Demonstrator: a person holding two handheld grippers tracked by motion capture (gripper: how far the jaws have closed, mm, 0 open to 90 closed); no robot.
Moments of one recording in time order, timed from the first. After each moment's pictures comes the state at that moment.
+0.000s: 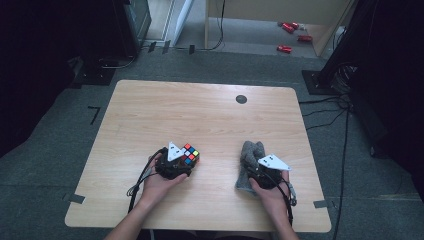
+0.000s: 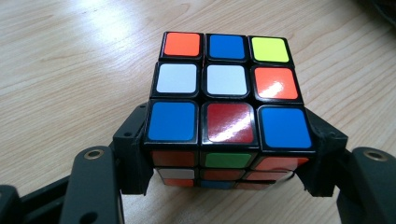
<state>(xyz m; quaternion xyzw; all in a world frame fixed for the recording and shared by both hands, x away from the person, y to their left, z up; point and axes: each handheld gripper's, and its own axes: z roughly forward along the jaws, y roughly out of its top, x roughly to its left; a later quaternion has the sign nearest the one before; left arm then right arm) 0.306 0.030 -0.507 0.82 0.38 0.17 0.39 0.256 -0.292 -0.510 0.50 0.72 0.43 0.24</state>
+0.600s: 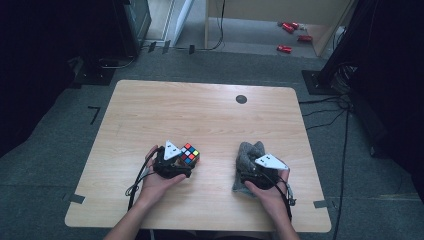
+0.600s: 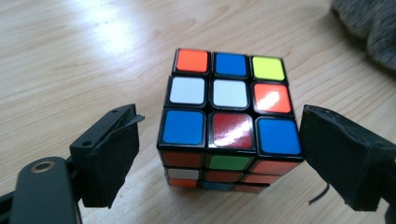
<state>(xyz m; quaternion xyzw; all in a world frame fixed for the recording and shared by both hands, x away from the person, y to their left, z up) 0.304 0.037 -0.495 0.81 0.39 0.17 0.41 0.257 -0.287 -0.507 0.49 0.73 0.43 0.24</state>
